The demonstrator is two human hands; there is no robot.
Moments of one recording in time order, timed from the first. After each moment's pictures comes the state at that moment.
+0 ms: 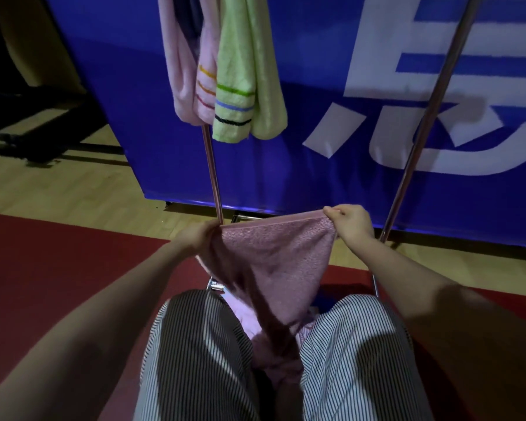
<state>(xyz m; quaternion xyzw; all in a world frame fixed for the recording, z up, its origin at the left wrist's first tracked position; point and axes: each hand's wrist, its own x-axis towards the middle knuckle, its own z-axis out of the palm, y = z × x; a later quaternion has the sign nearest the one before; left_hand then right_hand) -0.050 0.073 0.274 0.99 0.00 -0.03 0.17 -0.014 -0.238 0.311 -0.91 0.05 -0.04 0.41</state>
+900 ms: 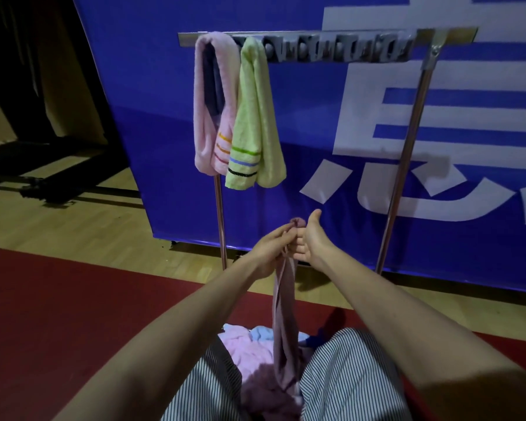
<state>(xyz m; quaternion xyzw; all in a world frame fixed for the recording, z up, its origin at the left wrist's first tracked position) -0.069 -0.068 0.359 0.64 0.01 -0.13 0.75 -0.071 -0.170 0.407 -0.66 0.13 0.20 0.71</state>
